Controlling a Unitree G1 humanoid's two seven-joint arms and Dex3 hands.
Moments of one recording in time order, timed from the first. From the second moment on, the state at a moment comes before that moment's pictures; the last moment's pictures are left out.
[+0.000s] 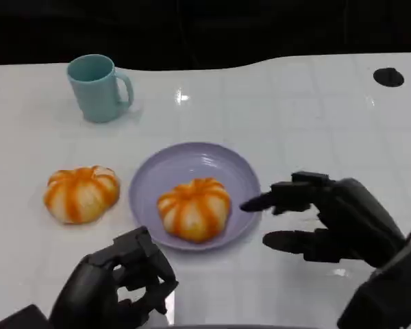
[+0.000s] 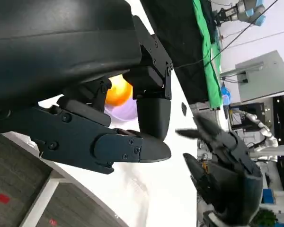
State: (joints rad) left arm 0.20 0.09 -0.06 0.03 -0.15 -0.38 -0.40; right arm -0.19 -0.29 0.25 0.22 -0.41 -0.62 -0.04
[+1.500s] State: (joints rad) left arm 0.20 0.09 -0.05 0.03 -0.15 -0.38 -0.40; right arm 0.09 -0.31 0.14 0.05 -0.47 -0.63 -0.06
